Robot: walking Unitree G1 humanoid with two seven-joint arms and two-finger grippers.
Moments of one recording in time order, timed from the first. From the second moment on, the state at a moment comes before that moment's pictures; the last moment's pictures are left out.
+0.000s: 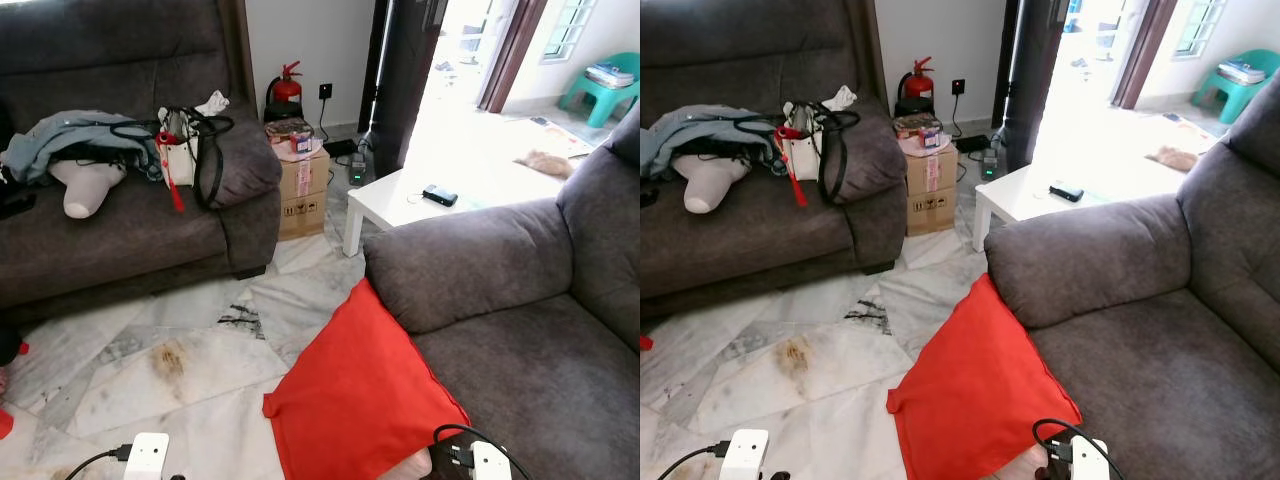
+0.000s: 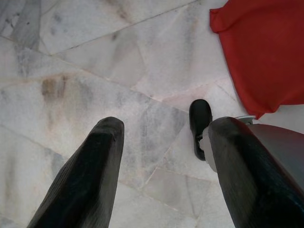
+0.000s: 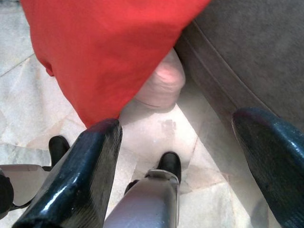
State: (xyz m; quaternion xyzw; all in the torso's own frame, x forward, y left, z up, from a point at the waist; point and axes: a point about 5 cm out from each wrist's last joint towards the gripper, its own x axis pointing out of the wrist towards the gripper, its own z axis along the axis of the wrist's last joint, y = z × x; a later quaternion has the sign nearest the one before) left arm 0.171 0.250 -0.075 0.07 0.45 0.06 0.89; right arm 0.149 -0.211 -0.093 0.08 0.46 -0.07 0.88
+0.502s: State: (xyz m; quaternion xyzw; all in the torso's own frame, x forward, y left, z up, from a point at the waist) left arm 0.168 0.251 -0.076 0.07 0.45 0.06 0.89; right arm 0.150 -0.211 -0.093 0.09 0.46 -0.08 0.88
